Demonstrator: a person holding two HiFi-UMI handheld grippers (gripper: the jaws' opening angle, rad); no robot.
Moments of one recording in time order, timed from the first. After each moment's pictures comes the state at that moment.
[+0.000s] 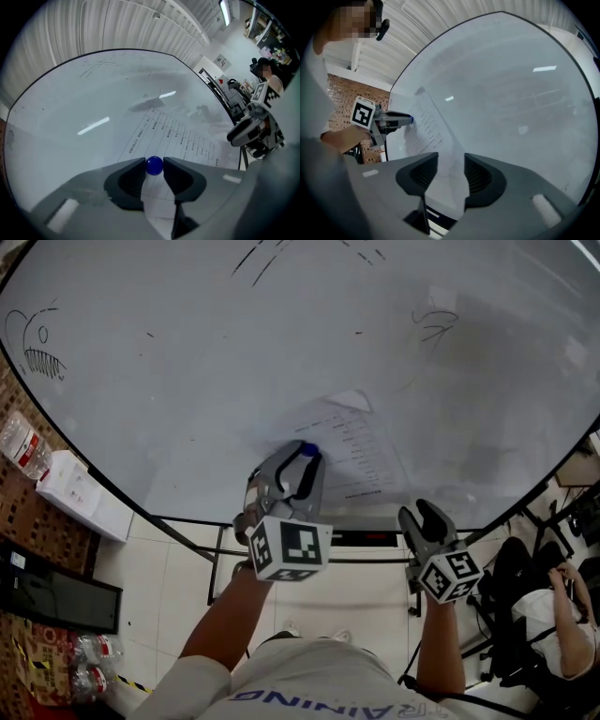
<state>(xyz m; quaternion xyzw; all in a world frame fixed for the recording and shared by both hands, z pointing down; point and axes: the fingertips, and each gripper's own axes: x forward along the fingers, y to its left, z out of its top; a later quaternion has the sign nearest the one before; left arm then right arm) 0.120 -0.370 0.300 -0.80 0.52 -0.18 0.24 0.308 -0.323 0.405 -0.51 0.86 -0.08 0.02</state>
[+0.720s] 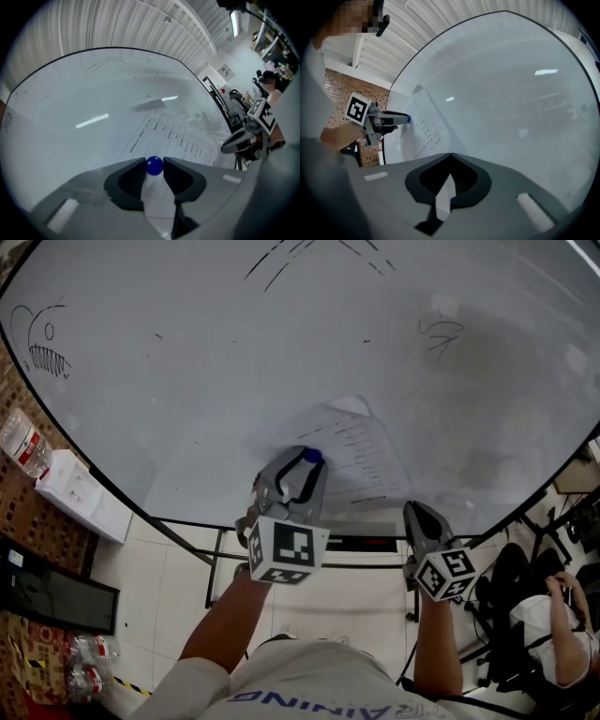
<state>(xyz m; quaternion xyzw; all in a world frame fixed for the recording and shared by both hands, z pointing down) 0.118 -0.369 0.301 -0.83 0.51 -0.15 0.19 0.302 -0.338 0.399 -0.52 0.85 -0.06 0.02</state>
